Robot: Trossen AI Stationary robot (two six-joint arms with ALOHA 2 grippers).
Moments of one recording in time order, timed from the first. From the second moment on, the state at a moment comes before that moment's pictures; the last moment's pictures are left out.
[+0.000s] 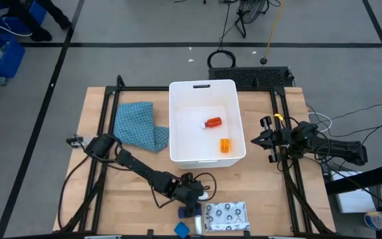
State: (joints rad) left arm -0.46 2.14 1.37 -0.15 -0.16 -0.55; right arm -0.17 0.06 0.02 0.34 -0.37 -0.05
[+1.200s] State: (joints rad) left arm -0.56 1.56 1.37 -0.46 -0.40 -0.18; right arm -0.17 0.06 0.02 0.33 -0.37 -0.05
